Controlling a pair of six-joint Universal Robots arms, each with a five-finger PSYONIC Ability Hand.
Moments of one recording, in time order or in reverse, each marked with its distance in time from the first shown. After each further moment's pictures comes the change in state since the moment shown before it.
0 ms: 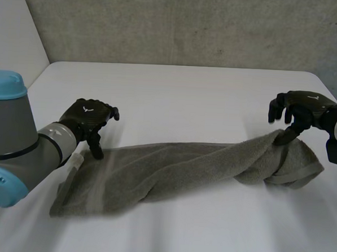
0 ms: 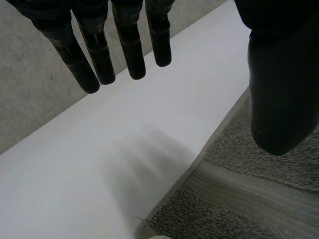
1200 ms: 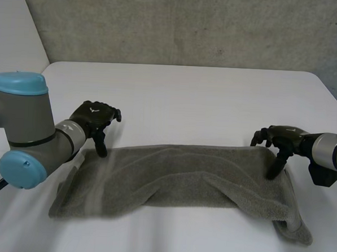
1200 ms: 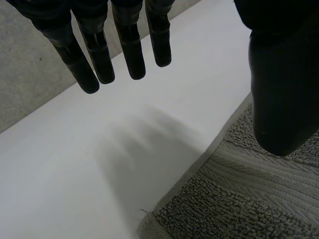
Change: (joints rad) left arm 0.004 -0.201 0.187 -0.029 -0.008 0.013; right arm 0.005 0.260 -0.048 0.054 0.002 -0.126; left_hand -0.006 -0.003 -0.012 -0.003 -0.038; right_hand -0.341 -0.323 -0.342 -0.350 -0.386
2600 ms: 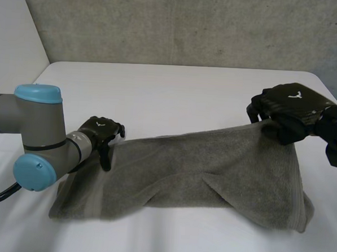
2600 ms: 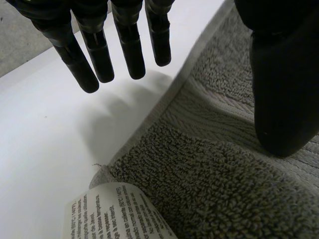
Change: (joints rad) left arm -0.008 -0.127 0.065 -0.052 -0.002 0.004; right arm 0.020 -0.486 0.191 -0.017 -0.243 -0.145; left_hand -0.010 -0.006 -0.015 -0.008 -0.016; right_hand 0.923 0.877 0.914 0.928 0.965
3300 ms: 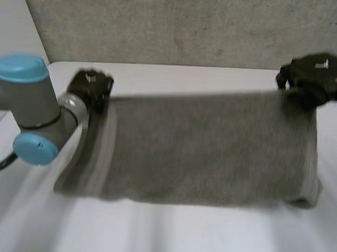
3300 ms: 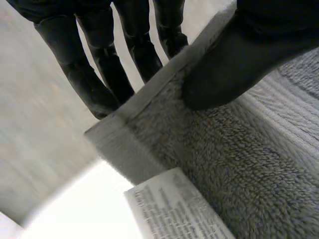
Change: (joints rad) left arm 0.003 0.069 0.135 0.199 -0.065 -0.004; right arm -0.067 0.172 -0.254 -0.112 0.073 -0.013; left_hand 1.006 1.034 1.090 1.046 1.052; right_hand 0.000 0.000 0.003 0.009 0.000
